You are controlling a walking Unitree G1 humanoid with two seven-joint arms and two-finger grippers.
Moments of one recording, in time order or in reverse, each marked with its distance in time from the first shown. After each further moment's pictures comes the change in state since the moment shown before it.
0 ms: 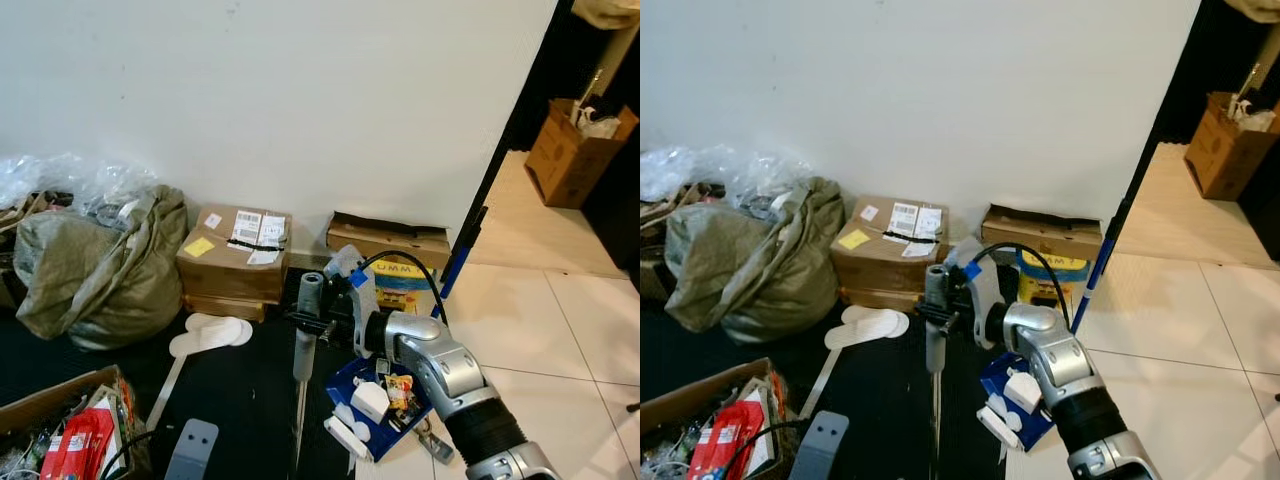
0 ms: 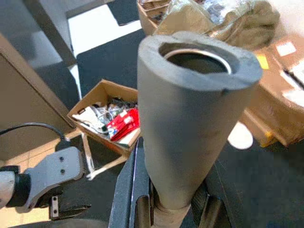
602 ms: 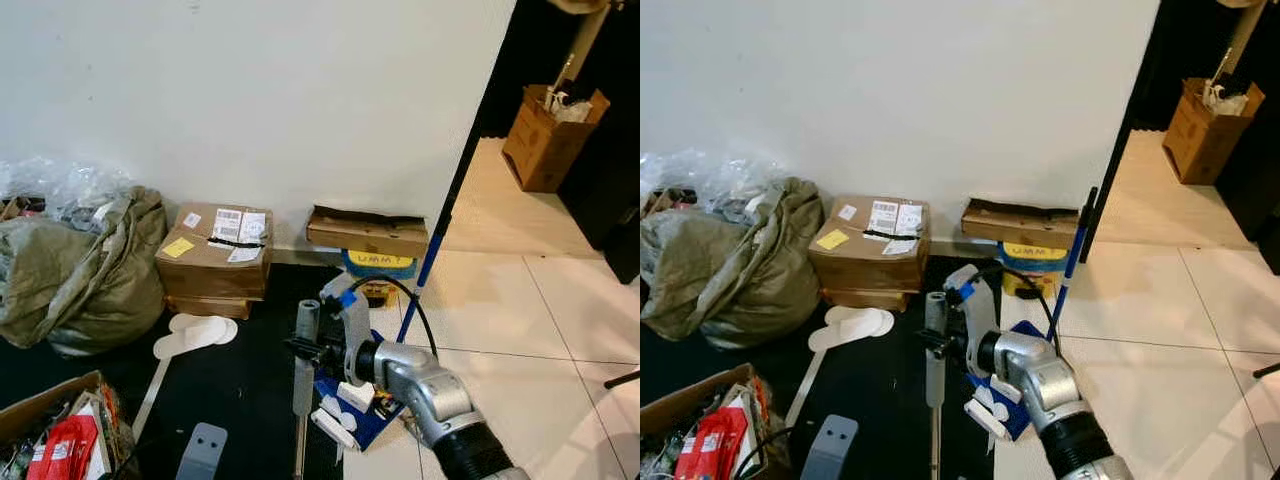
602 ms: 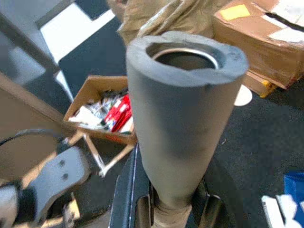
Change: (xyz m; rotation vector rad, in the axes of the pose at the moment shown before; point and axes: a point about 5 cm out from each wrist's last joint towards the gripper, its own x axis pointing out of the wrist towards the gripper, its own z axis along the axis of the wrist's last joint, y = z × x) left arm 0.000 -0.002 -0.001 0.000 0.000 0.004; right arm 0.019 0.009 -0.044 0.223 0.022 -0.127
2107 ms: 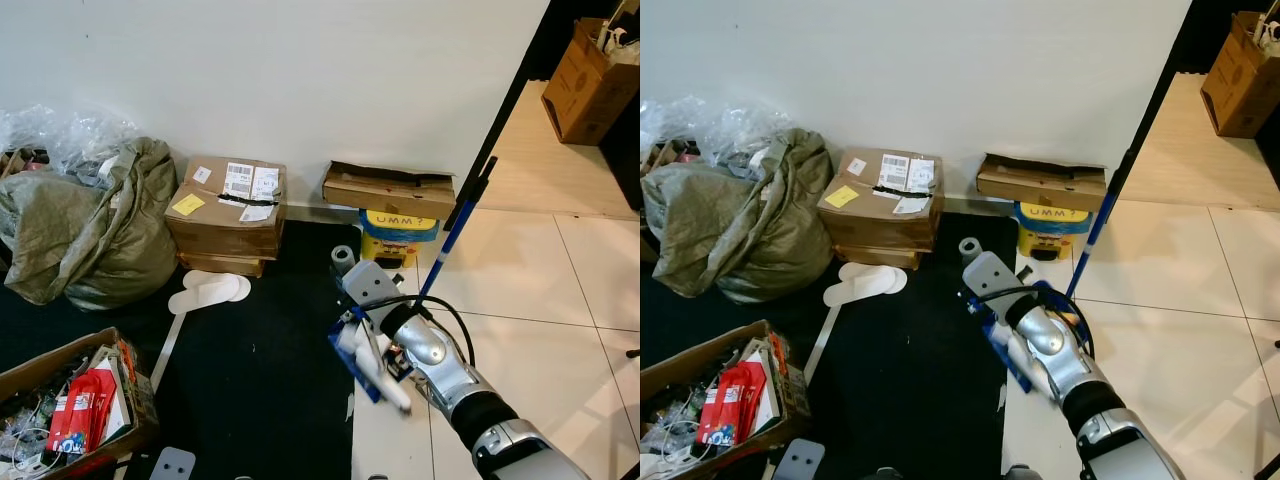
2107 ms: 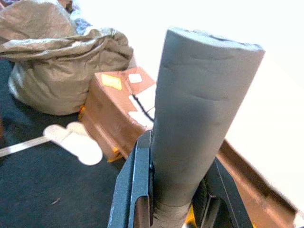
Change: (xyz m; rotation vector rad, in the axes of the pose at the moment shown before) left arm -0.014 0.029 -0.037 0.023 0.050 0.051; right arm -0.020 -0.038 0.051 -0.856 -0.407 -0.407
